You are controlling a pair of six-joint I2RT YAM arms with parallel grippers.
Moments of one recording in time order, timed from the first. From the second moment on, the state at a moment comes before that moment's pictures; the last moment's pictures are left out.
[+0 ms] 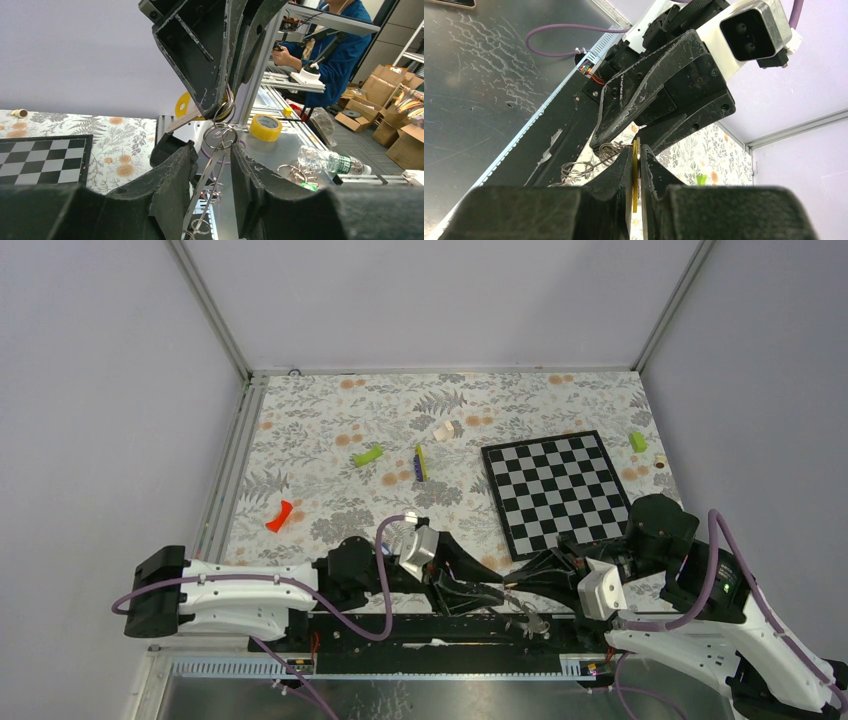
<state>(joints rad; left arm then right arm) -1.41 1.07 0.63 0.77 0.27 -0.29 0.95 0.59 1.11 -0.77 -0.86 -0.83</state>
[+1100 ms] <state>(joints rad) -1.41 1.12 0.65 0.84 0.35 -0.30 0.95 0.57 1.07 -0.75 -0.88 -0.82</state>
